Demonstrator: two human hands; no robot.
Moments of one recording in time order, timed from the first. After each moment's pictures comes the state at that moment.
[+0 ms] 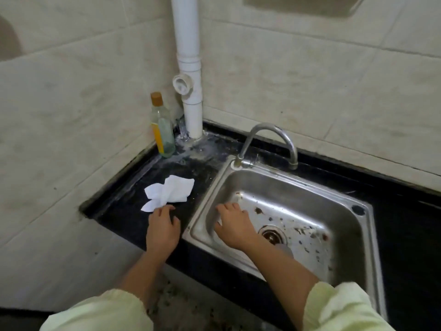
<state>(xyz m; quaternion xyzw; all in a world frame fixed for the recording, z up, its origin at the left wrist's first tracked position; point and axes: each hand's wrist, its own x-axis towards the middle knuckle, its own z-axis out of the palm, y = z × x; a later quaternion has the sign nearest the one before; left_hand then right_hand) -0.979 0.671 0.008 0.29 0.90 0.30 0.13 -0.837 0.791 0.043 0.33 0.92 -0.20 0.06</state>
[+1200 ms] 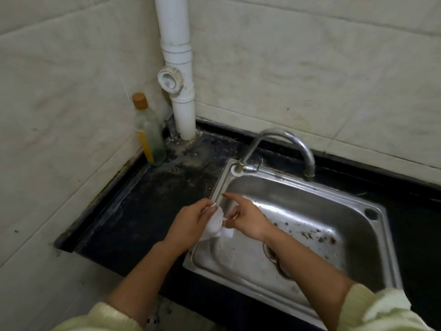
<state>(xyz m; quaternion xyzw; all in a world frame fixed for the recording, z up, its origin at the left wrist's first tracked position) -1.020 0.758 0.028 0.47 0.74 0.36 0.32 -0.877 0.869 0.033 0.37 0.77 -0.51 -0.05</state>
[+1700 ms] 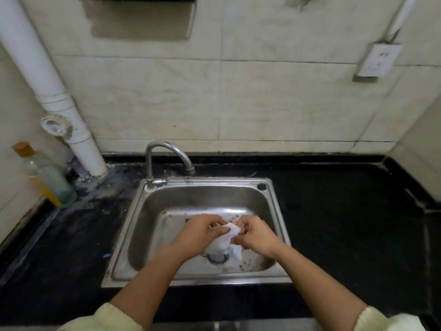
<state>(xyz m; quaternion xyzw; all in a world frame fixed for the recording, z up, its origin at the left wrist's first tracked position) -0.796 0.796 0.085 0.67 0.63 0.22 0.32 -0.616 0.837 0.063 0.54 0.68 -0.47 -0.15</state>
